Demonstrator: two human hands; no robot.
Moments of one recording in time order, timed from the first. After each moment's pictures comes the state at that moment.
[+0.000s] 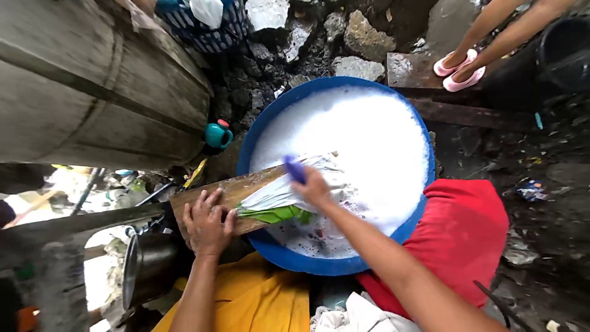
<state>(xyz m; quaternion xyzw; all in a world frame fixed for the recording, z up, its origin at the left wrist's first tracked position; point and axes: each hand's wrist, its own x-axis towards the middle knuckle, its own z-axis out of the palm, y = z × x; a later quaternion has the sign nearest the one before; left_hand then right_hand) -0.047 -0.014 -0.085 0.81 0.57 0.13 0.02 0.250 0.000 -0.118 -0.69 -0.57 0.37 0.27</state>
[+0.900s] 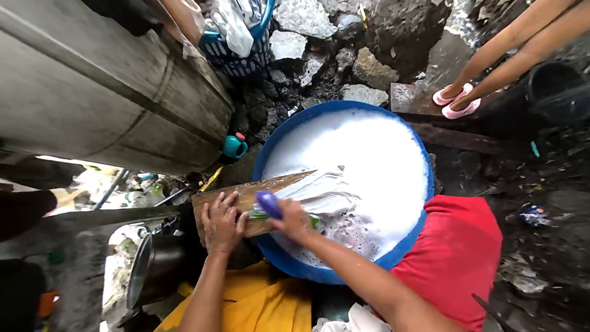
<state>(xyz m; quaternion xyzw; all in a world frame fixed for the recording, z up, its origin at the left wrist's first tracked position) -0.046 -0.012 -0.082 0.81 0.58 0.13 0.04 0.172 -0.035 -0.095 -0.63 -0.64 0.38 0.21</state>
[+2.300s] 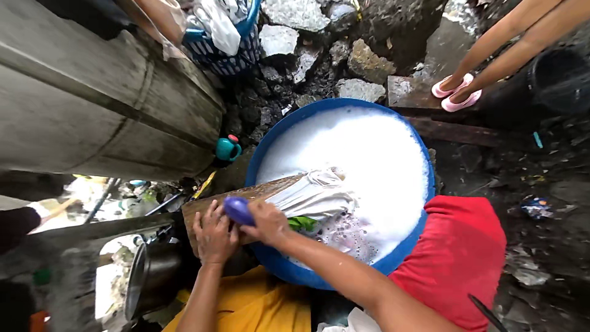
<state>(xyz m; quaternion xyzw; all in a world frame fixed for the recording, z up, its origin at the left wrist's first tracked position) -0.044 -0.011 -0.081 0.81 0.57 0.13 0.03 0.140 -0.006 -0.072 -0.58 -0.67 0.40 0.22</state>
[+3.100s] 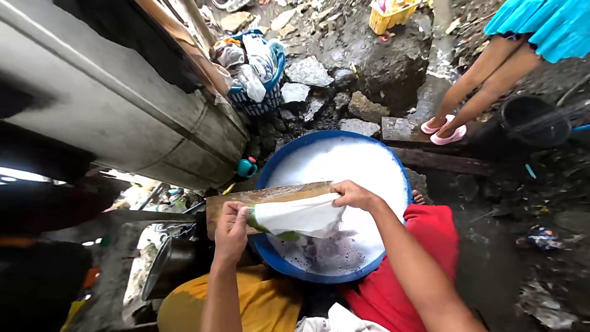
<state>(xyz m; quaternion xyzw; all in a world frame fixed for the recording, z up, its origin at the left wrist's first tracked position) 0.066 -0.076 0.050 0.60 0.50 0.49 0.39 0.390 -0.027 -0.010 -0.41 -0.64 0.58 0.29</state>
